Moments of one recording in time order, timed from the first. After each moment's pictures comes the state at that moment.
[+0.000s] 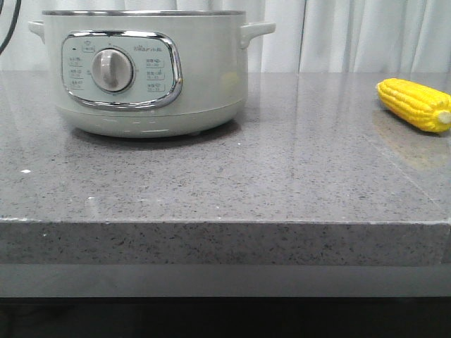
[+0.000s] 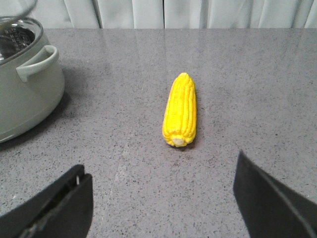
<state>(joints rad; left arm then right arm) -0.44 1.73 -1.73 -0.13 0.43 0.04 0.06 0.46 -0.62 0.08 0.52 0.03</state>
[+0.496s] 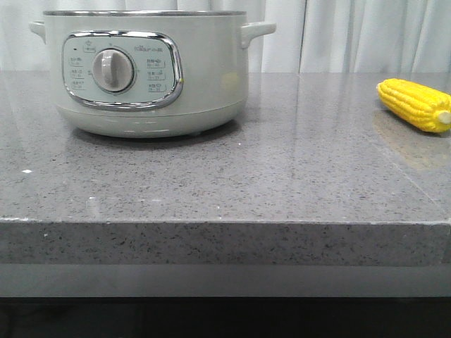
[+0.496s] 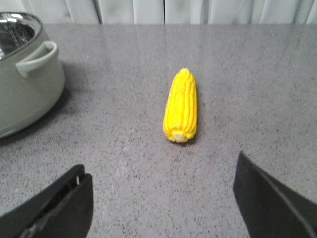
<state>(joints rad) -0.44 1.45 -1.81 -0.04 0.73 0.04 0.06 0.50 -0.66 0.08 0.56 0.03</state>
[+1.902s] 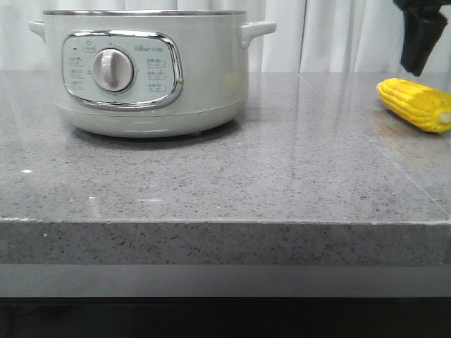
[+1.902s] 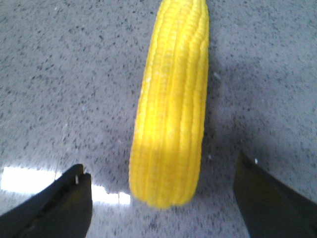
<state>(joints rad) -0.44 0.64 -0.93 -0.03 0.66 0.04 0.06 1.66 -1.47 -0.03 0.91 0.03</state>
